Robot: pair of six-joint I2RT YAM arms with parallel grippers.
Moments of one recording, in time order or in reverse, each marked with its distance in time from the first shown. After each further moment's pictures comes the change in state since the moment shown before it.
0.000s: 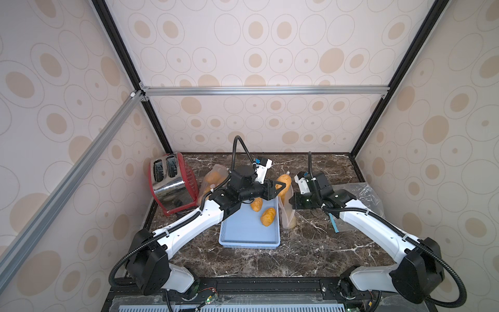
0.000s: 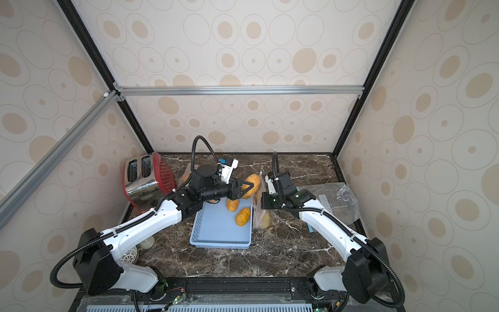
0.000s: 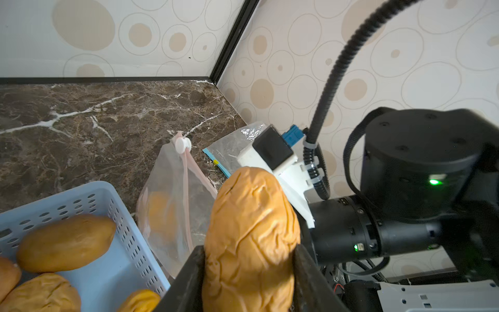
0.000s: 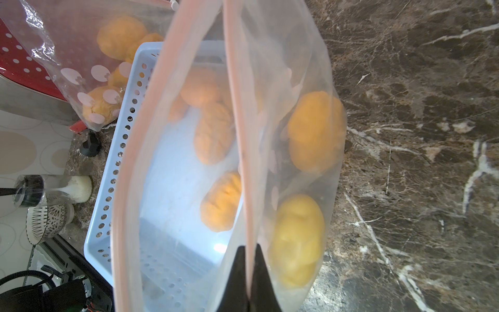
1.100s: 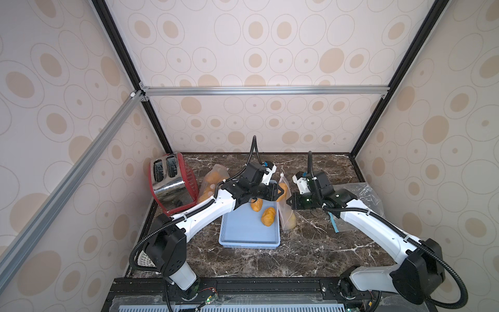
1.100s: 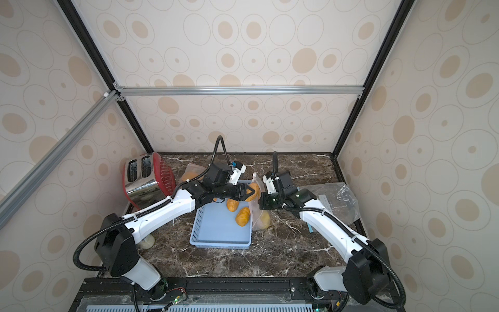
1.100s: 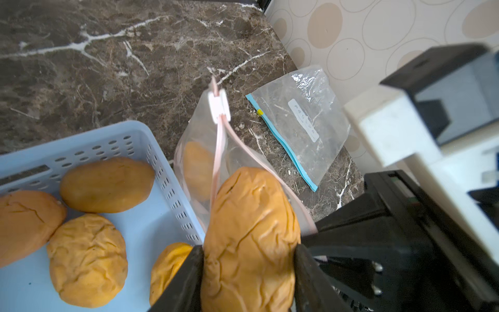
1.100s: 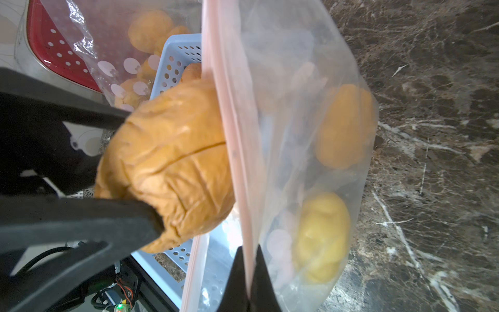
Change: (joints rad) left arm -0.001 0.161 0.222 -0.361 -0.077 0.121; right arm 0.000 -0.006 0.027 -0.013 -0.106 0.008
